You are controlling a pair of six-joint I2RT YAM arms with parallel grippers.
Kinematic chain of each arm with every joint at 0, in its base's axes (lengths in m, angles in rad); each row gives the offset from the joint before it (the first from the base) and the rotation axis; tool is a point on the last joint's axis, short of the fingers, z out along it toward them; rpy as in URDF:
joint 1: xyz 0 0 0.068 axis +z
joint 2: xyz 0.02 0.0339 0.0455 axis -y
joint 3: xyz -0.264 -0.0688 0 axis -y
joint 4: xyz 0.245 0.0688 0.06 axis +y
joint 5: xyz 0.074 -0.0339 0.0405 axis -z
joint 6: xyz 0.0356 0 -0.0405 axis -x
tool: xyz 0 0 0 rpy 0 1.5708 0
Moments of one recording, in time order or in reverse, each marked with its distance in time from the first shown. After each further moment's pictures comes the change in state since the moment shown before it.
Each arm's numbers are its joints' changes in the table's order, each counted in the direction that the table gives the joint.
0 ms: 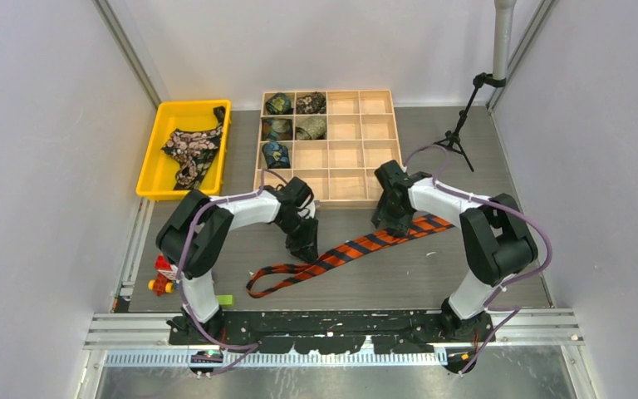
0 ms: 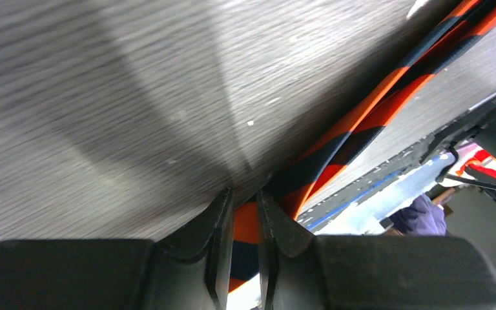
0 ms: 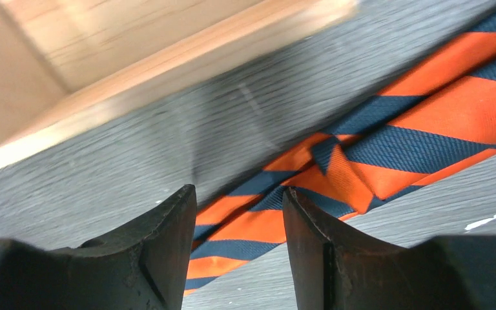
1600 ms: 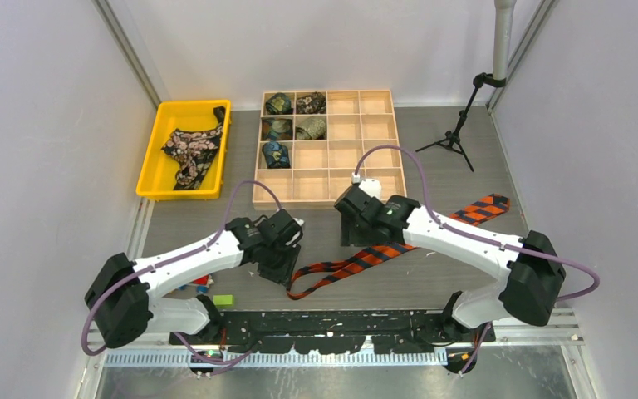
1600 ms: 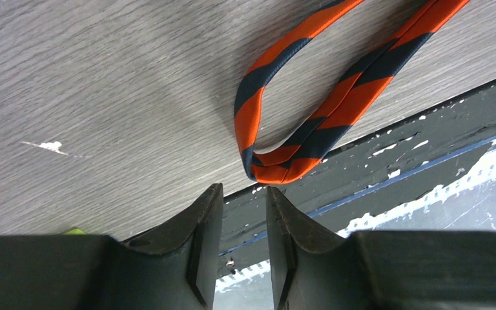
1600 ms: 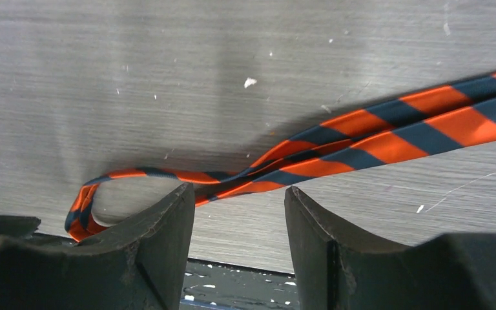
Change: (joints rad) left arm -0.256 0.564 -0.217 0.261 -0.416 0.003; right arm 0.443 0.270 0.087 0.147 0.151 0.027
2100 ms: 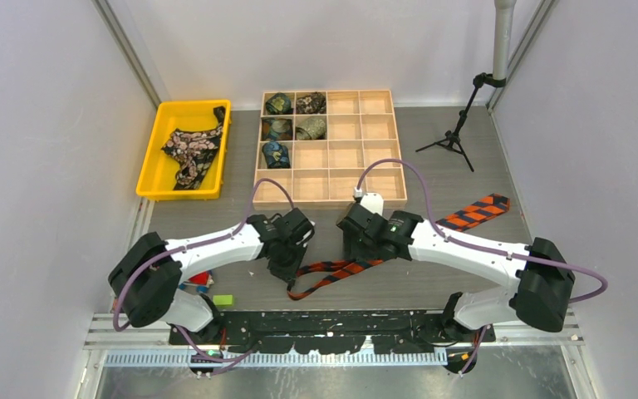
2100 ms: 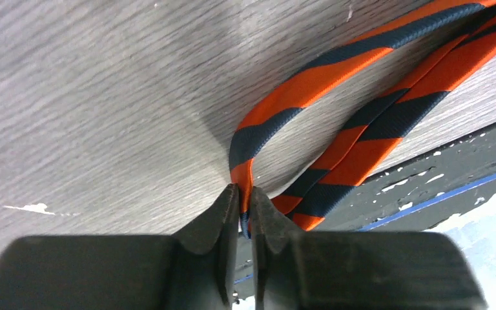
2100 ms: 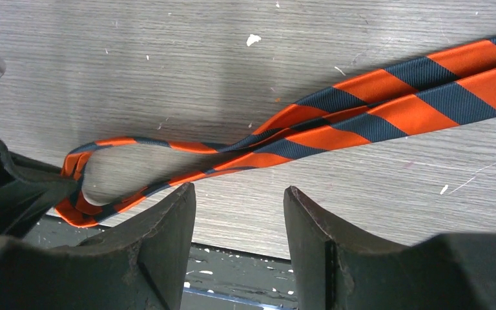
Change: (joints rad) left arm 0.001 -0.171 0.003 -0.123 0.018 -0.039; right arm 0.099 0.058 -0.128 -0.046 -0.003 -0.084
